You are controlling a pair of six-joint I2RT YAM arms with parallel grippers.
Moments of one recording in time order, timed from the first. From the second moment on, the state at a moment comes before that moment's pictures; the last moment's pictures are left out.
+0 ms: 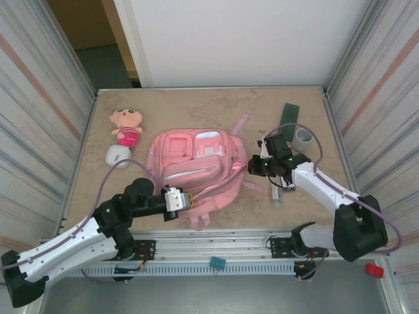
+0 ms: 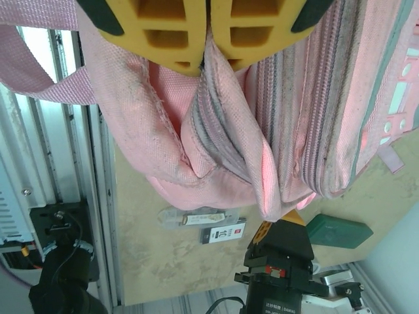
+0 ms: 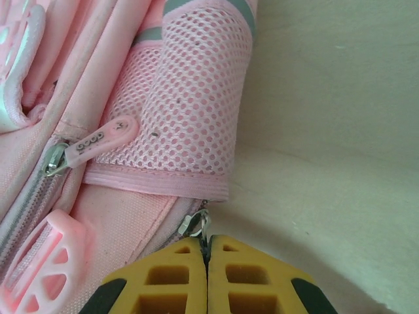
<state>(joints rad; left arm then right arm) -0.94 0.58 0.48 -0.31 0.29 0.44 0.38 1.29 0.77 -0.44 -0.26 0.52</state>
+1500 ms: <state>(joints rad) -0.43 1.27 0.49 0.17 0.09 -0.34 0.90 1.36 0.49 0.14 -0.17 0.99</state>
